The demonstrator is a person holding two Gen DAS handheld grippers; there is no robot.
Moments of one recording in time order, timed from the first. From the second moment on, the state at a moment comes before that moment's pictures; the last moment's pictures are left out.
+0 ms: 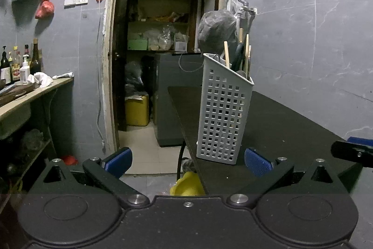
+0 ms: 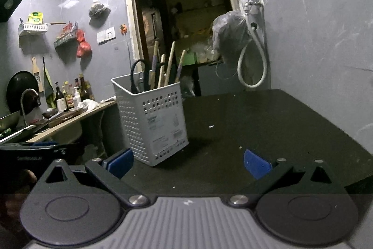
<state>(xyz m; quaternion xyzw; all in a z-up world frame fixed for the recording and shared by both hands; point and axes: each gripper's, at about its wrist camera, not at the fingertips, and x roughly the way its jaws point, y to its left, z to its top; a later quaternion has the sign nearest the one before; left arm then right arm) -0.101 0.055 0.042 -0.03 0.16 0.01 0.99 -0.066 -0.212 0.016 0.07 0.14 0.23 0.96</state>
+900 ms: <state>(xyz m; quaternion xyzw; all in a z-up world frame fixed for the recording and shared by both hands) -0.098 0.047 0.039 -0.01 0.16 0.00 0.99 -0.054 -0.203 0.011 0.07 0.15 0.23 0.96</state>
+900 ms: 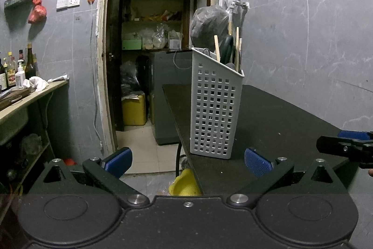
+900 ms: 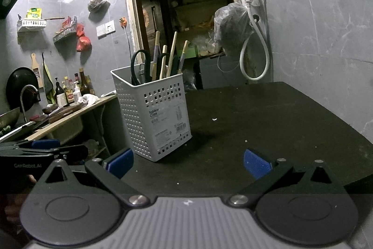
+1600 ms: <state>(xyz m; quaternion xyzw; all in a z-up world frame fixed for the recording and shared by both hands) -0.097 0.047 0.038 -0.01 0.17 0.00 0.99 -0.053 -0.203 0.010 0.06 0.15 0.23 0.96</state>
